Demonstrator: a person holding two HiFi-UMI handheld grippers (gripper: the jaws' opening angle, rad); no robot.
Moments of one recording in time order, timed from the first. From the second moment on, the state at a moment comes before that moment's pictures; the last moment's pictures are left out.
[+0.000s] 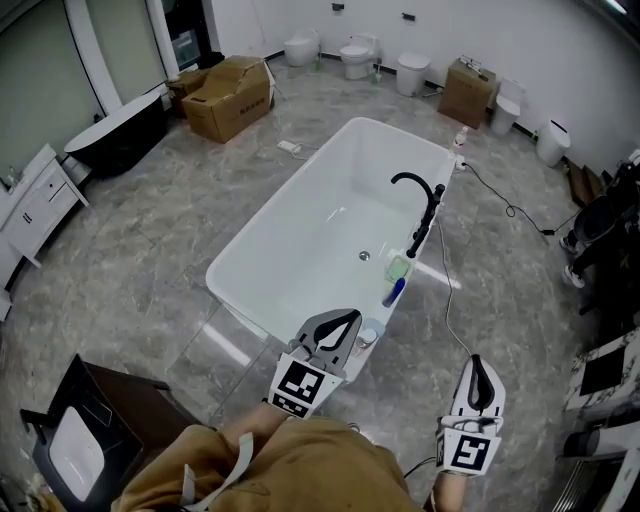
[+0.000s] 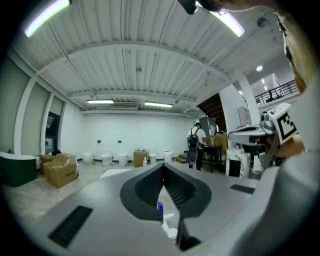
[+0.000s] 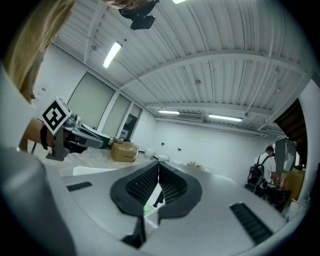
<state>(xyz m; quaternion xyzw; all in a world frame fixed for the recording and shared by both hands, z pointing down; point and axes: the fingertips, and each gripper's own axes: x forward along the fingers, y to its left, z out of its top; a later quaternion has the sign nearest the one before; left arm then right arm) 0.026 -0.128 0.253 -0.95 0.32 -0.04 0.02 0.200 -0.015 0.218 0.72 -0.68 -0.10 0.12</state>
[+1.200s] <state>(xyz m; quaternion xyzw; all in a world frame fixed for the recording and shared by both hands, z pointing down) -0.072 -0.117 0.170 -0.90 0.44 0.04 0.05 0.161 -0.074 0.194 0.65 -0.75 -0.09 0.11</state>
